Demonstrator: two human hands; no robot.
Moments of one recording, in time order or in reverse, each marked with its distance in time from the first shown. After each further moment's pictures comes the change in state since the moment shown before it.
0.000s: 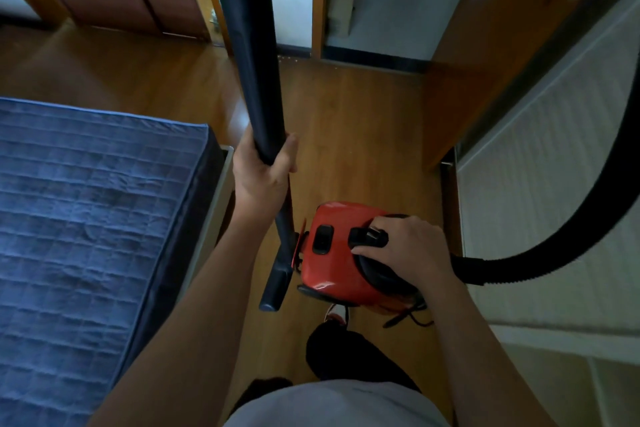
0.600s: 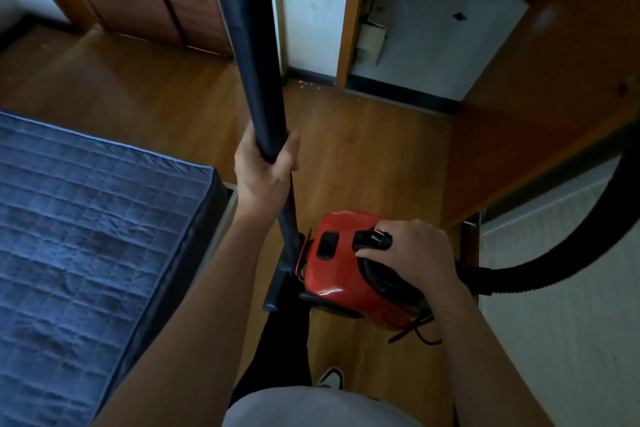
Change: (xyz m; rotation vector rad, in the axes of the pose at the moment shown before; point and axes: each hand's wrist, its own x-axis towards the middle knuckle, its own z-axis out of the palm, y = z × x) left_hand 0.213 -0.060 0.066 0.007 0.156 0.023; right_hand 0.242 0.041 -0.066 -0.045 -0.013 -0.078
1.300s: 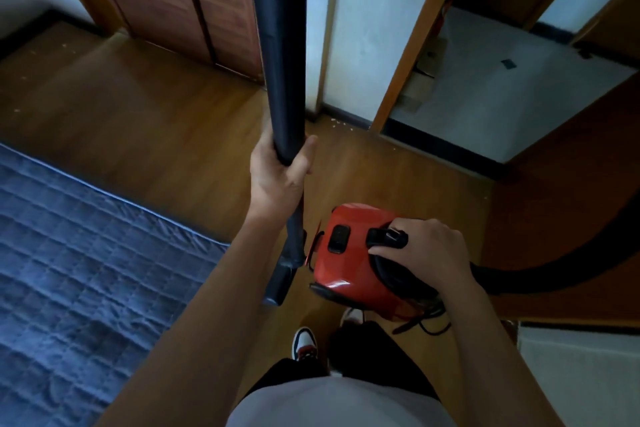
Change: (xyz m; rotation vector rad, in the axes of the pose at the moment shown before) left_hand 0.334 -0.141 -0.026 0.004 0.033 -0.047; right_hand 0.366 -0.086 -0.080 -0.074 -0.062 -0.041
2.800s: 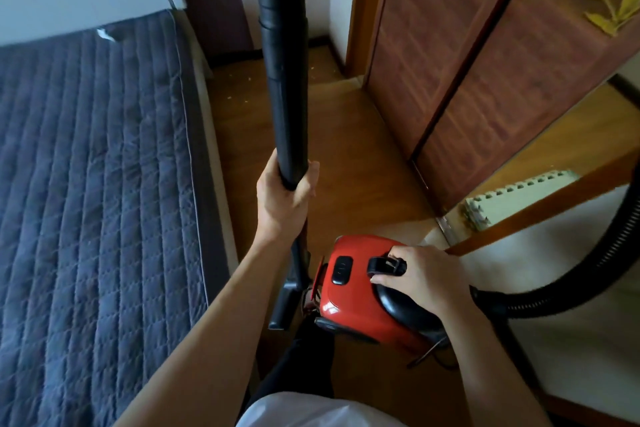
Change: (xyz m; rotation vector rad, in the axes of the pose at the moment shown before) left_hand 0.492 -0.221 -0.256 0.283 0.817 -0.091; right_hand 0.677 -0.376 -0.087 -0.178 -0.203 -0.832
